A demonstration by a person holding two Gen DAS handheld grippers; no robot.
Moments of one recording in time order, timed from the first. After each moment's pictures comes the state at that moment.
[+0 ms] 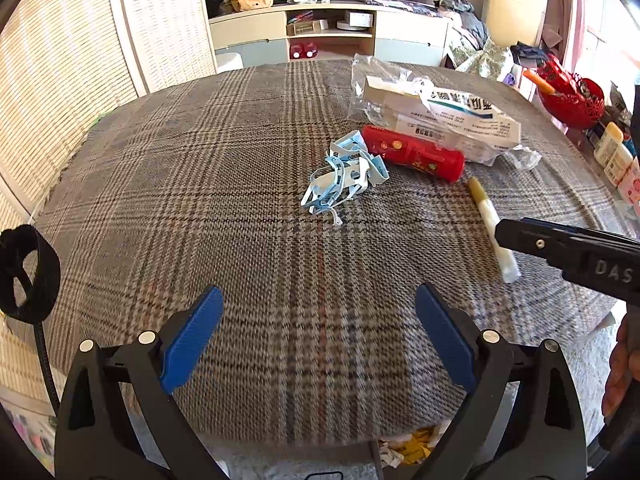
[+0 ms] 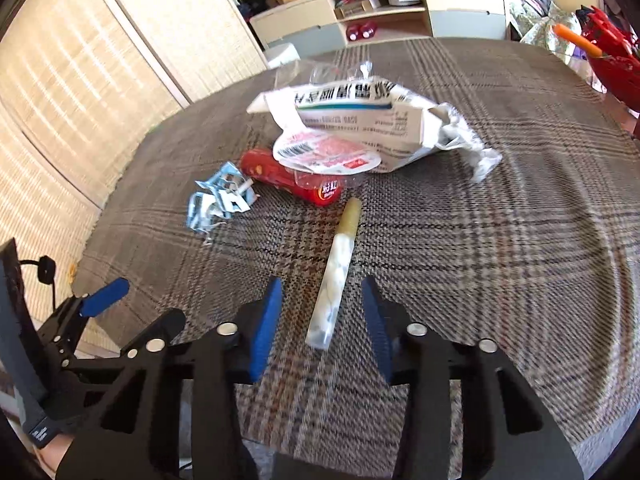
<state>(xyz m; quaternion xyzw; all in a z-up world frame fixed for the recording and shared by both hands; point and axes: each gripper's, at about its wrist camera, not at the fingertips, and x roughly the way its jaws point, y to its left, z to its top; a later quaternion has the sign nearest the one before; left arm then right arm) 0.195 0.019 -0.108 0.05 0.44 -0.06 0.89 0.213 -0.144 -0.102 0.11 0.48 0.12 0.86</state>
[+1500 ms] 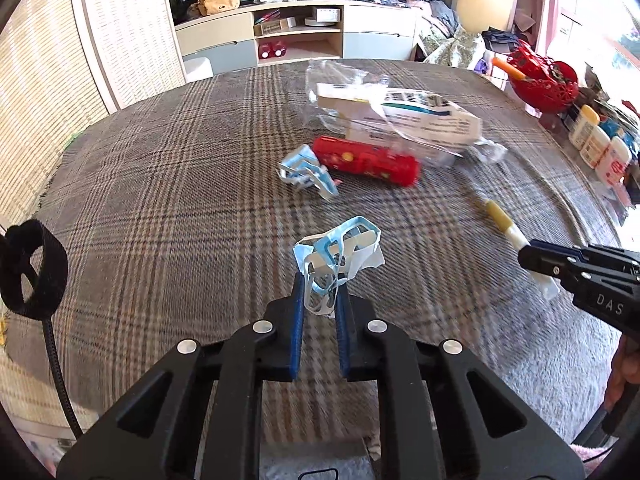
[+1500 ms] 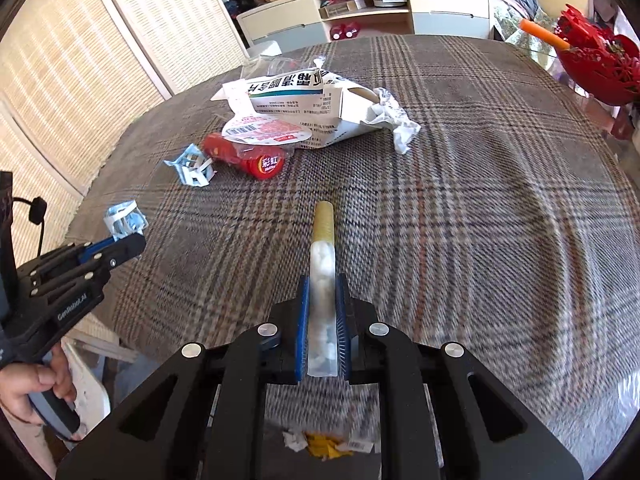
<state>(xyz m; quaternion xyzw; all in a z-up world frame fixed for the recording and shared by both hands) 0.184 -0.006 -0.090 0.07 0.45 -0.11 0.88 0.157 -0.193 -0.089 0.09 0.47 0.10 0.87</state>
